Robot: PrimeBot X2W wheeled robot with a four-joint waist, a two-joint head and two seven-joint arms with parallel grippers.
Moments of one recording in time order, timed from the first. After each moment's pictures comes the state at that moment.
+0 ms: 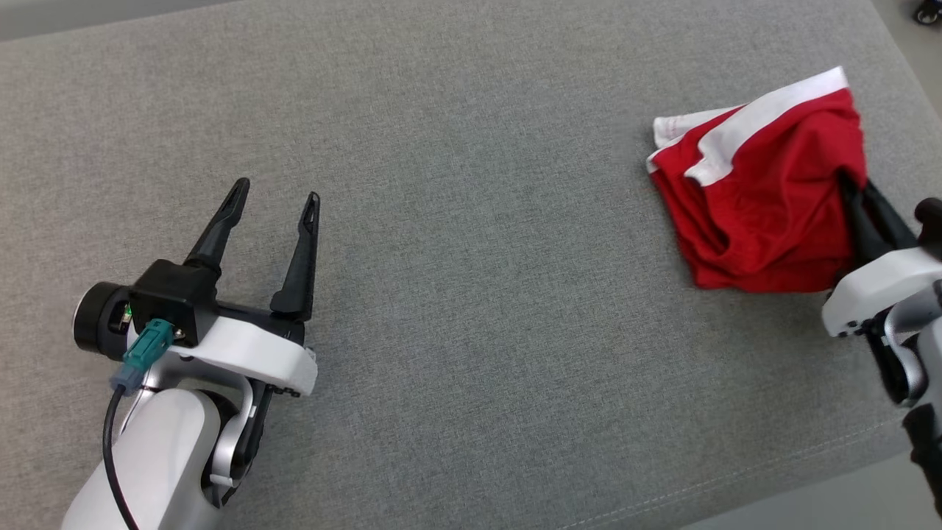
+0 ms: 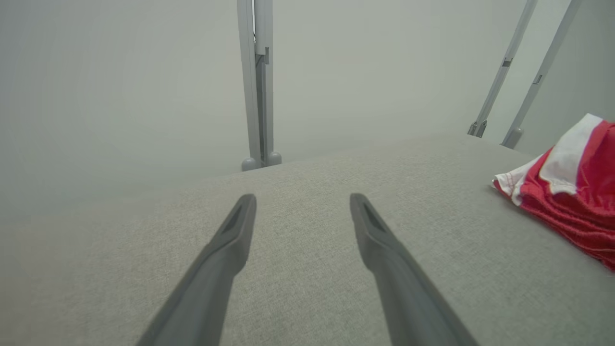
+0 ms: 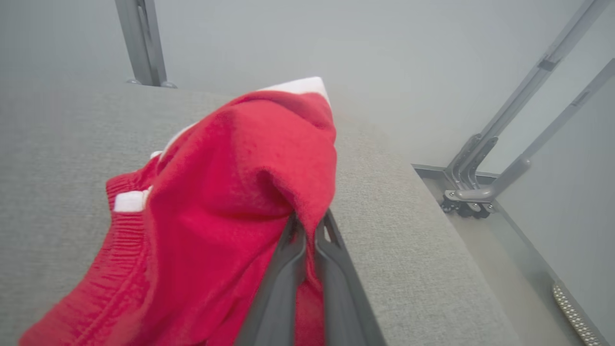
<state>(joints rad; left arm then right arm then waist) -0.37 0.36 -0.42 0.04 -0.43 0.17 -0.12 -0.58 -0.32 0.19 0.64 0.28 0.13 -0.21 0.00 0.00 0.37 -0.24</state>
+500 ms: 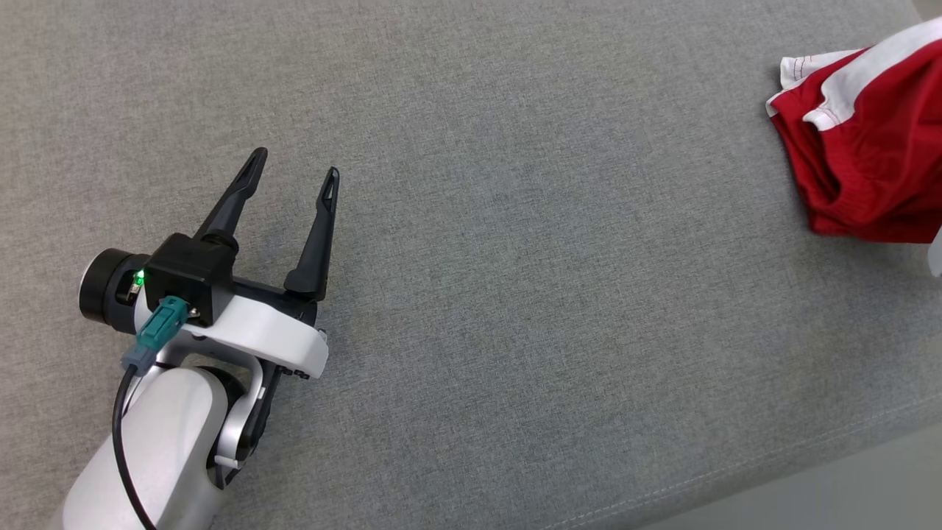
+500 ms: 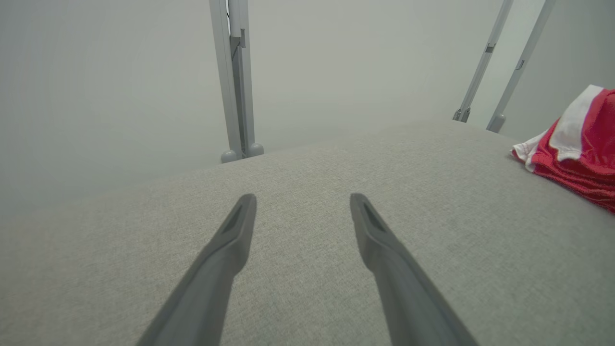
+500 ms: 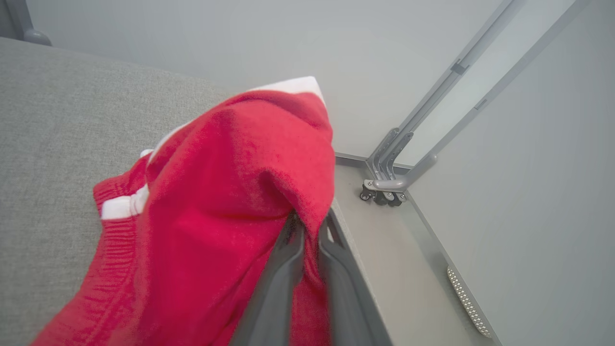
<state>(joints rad) -0.44 0.36 -0.46 0.01 -0.41 0.16 -0.09 -0.80 -0.42 0.08 0.93 0.13 0.13 -0.26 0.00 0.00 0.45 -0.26</state>
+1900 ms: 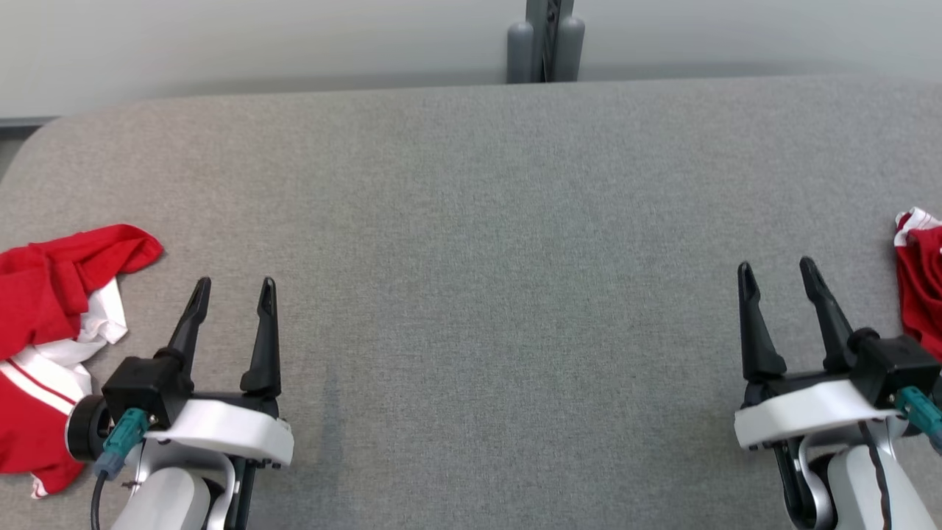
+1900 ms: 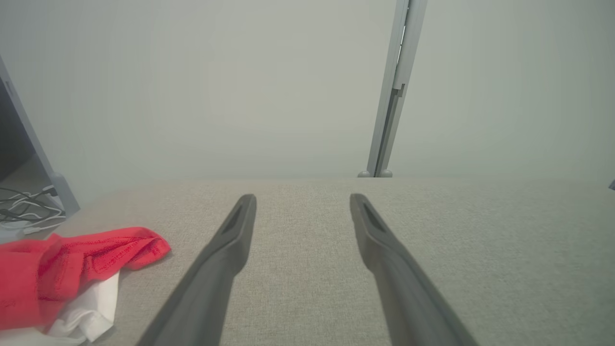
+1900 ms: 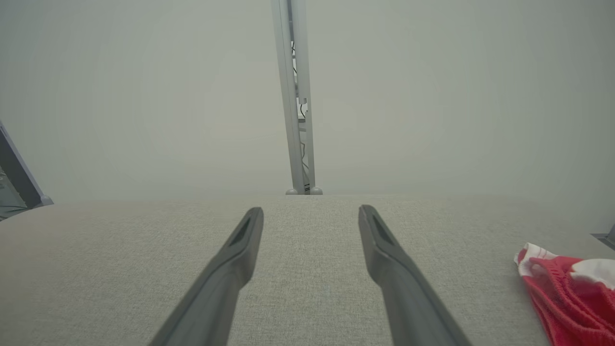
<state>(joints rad) -0.20 0.32 -0.35 0.14 -0.51 0.20 -0.26 -0.23 -0.06 0.04 0.24 0.17 0.13 -0.26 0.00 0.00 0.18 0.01</state>
